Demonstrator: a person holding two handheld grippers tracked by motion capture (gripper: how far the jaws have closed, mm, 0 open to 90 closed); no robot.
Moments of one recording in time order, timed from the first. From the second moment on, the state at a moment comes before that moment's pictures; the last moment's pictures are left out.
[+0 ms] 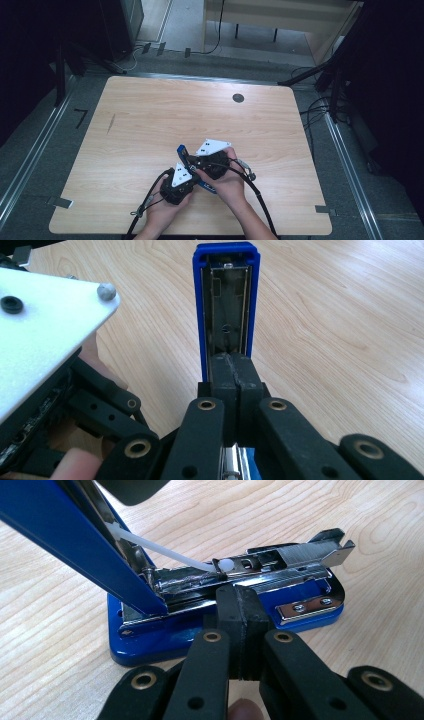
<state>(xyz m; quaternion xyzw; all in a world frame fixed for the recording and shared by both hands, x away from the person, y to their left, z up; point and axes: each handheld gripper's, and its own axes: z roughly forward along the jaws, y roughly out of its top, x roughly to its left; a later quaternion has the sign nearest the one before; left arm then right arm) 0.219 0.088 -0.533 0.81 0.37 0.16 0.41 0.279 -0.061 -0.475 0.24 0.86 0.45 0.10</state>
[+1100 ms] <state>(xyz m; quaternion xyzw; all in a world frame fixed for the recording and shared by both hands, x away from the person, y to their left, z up) 0.220 0.088 -0.534 0.82 0.37 0.15 0.41 0.269 -0.087 -0.473 0.25 0.84 0.47 0.10</state>
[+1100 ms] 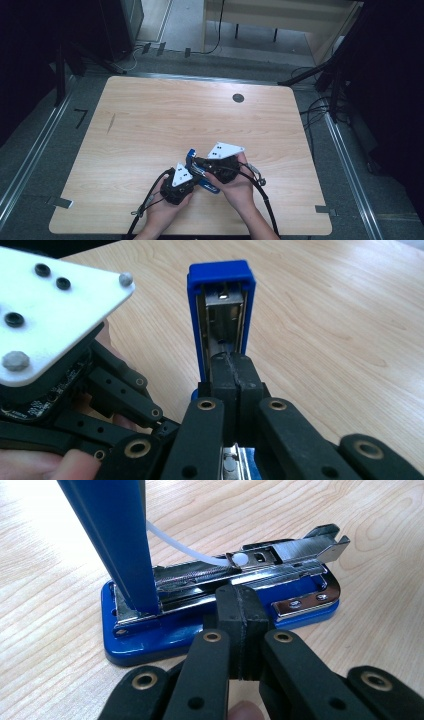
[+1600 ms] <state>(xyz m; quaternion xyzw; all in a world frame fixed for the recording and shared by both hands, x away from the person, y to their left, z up) 0.220 0.087 -0.534 0.82 0.37 0.15 0.41 0.273 -0.090 -0.443 0.26 0.82 0.49 0.14</state>
